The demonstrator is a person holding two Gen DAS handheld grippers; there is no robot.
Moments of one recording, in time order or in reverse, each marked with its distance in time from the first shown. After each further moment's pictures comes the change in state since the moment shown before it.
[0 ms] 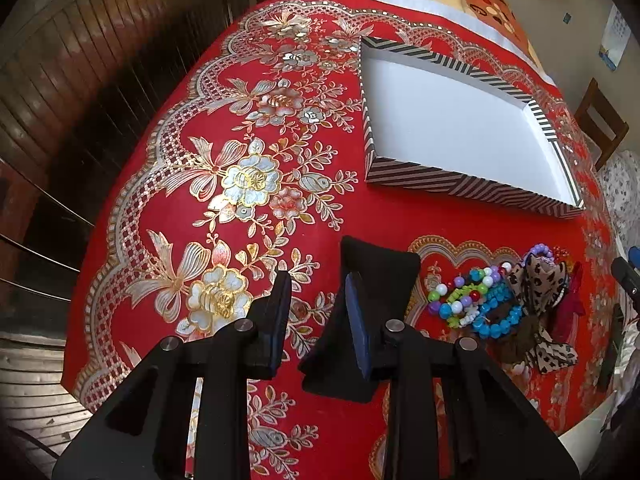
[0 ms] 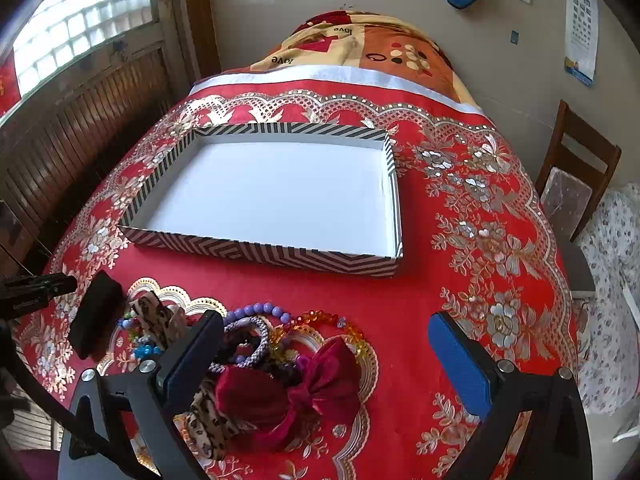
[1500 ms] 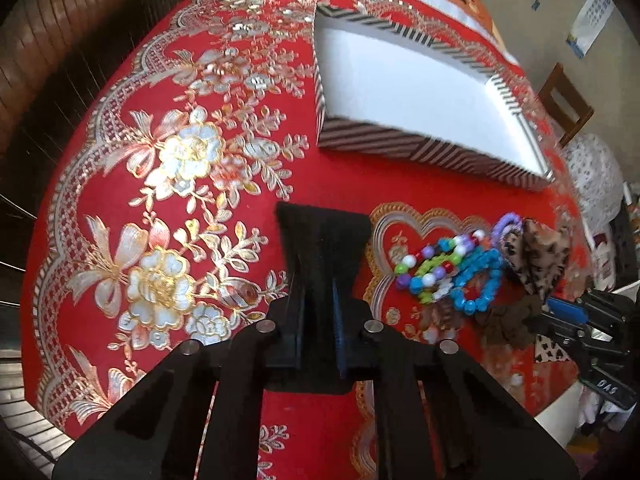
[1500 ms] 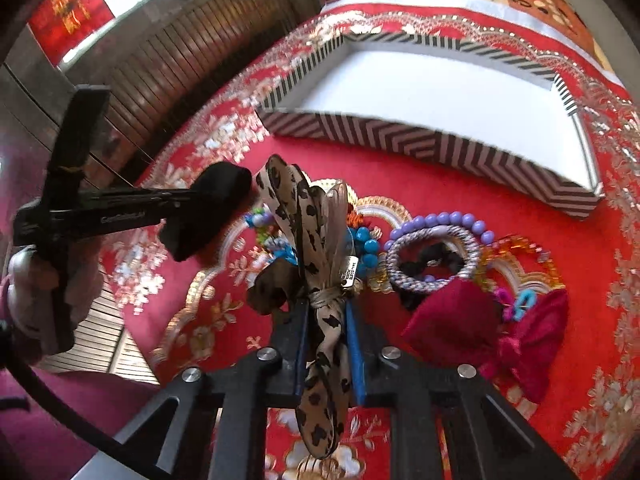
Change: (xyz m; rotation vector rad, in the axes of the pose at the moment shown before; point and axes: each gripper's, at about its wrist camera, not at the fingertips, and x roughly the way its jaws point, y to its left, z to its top) left arm 0.022 -0.004 -0.005 0.044 0.065 -0.181; right arm 0.029 0.073 -0.043 -0.160 0.219 0.437
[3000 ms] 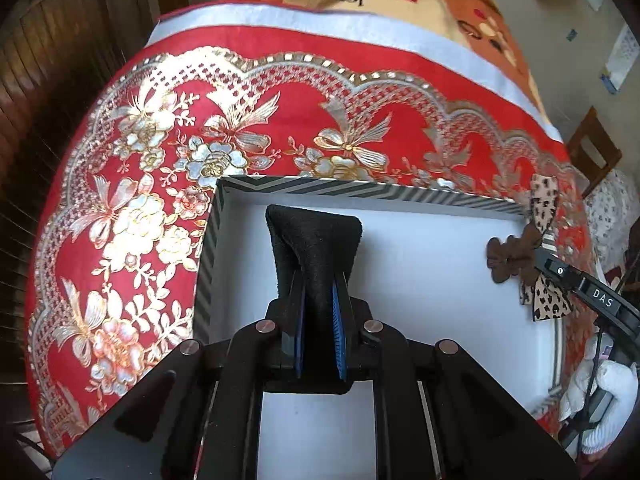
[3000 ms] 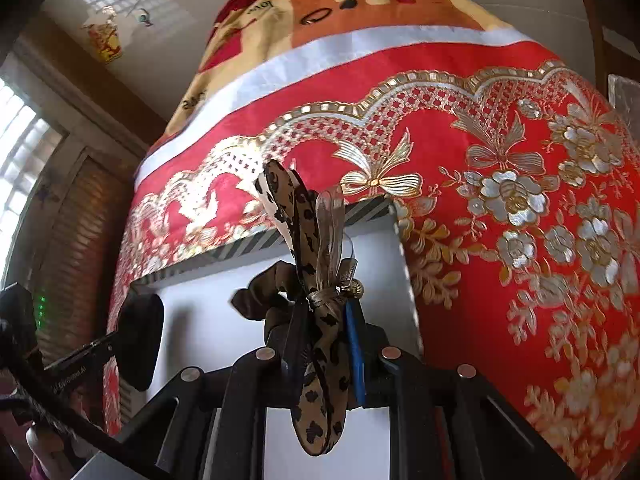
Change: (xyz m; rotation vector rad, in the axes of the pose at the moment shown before) left arm 0.100 -0.064 0.245 0.005 -0.040 0.059; right arm 0.024 -0.244 0.199 0.523 -0.214 -0.111
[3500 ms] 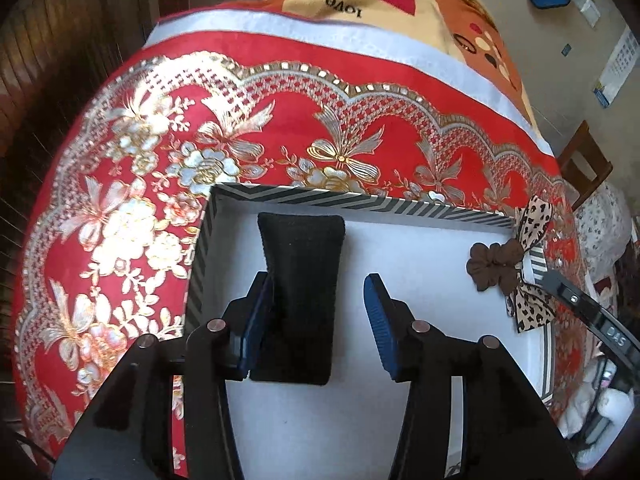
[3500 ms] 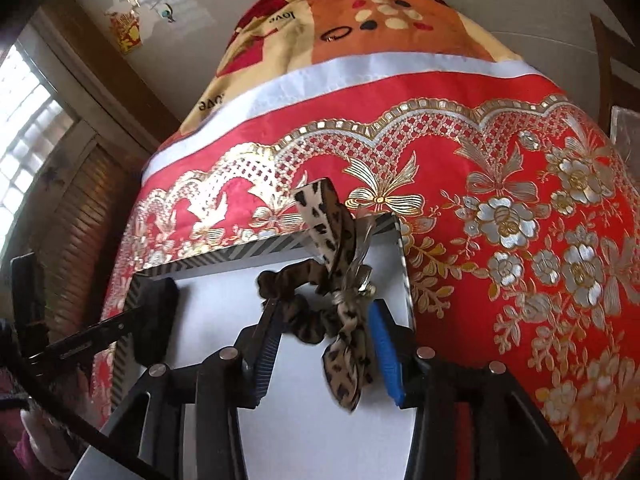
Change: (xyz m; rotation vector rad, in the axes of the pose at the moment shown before) left arm -0.009 0.000 -0.003 -0.016 -0.049 -0.040; right arm -0.023 0.013 -0.007 -0.084 -0.053 -0.012
